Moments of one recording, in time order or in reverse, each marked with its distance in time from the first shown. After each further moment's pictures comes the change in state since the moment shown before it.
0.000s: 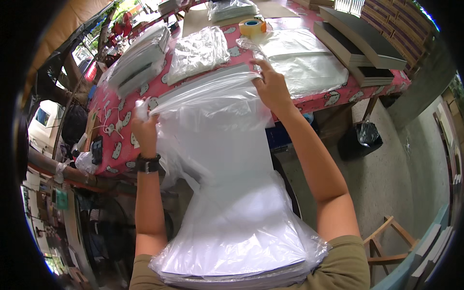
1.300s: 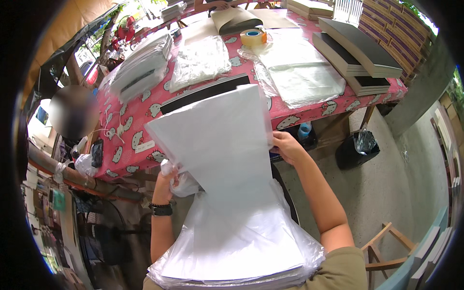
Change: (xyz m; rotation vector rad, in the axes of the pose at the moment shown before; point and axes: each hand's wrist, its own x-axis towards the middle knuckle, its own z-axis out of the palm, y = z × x) left_hand -0.122 -0.056 -0.020 -0.833 -0.480 -0.669; right_hand -0.104 0.072 0.010 1.011 -0.459 0.702
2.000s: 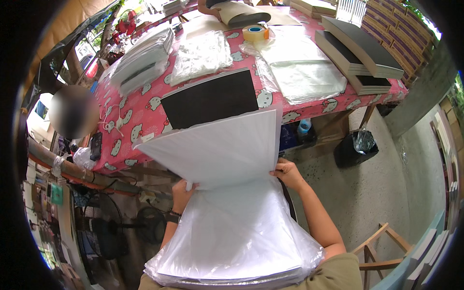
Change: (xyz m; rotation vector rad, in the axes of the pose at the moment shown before) left_hand -0.027 -0.081 0.002 1.010 0.127 0.577; right_hand -0.061 0.073 -0.010 -0.712 0.072 -0.279
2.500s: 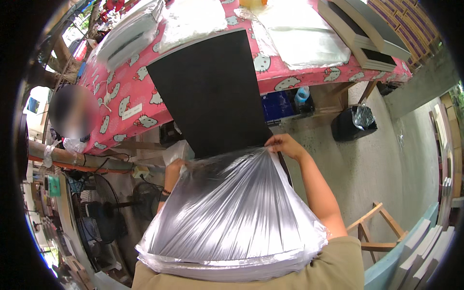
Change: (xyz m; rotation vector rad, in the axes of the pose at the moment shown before) left_hand -0.025 -0.013 -0.002 0.066 -0.217 0.083; right_hand -0.002 0.044 -0.007 0.274 -0.284 0.387
